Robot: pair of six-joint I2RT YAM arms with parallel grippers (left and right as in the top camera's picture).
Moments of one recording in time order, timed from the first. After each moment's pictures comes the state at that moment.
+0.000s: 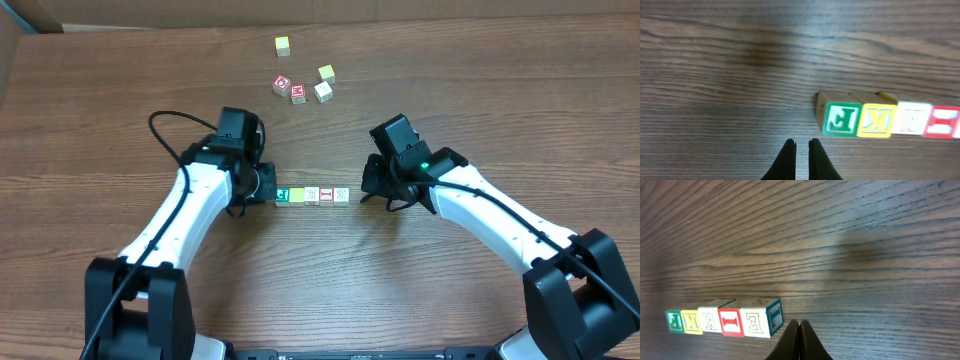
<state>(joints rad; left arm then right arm) -0.18 1.64 1.08 -0.79 0.04 -0.28 0.54 1.72 1.12 -0.54 -0.06 0.78</state>
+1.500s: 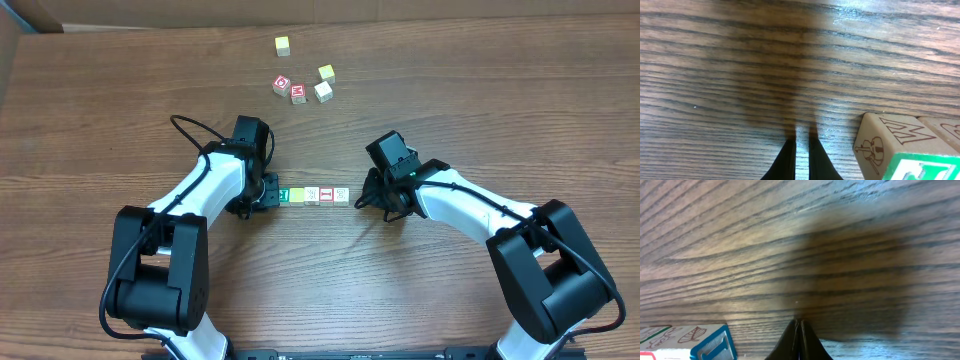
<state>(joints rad) -0.18 1.83 1.08 -0.74 -0.02 -0.28 0.54 1.85 1.04 -0.41 -0.06 0.85</state>
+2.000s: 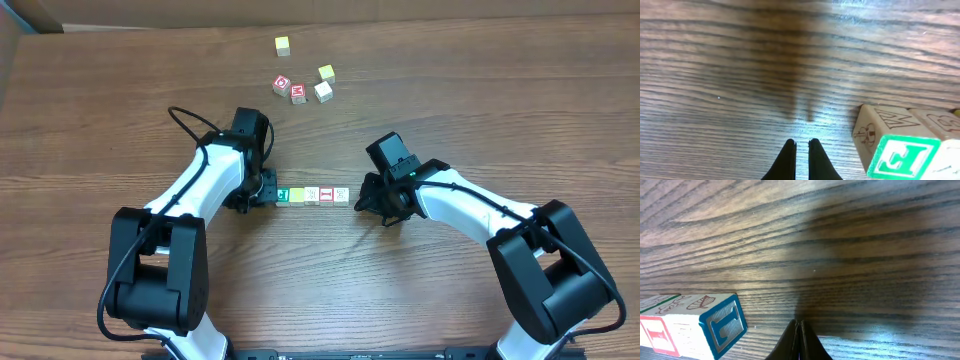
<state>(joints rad) -0.18 1.83 1.15 -0.85 -0.04 -0.28 0.54 1.85 1.04 -0.44 -0.17 0.81</state>
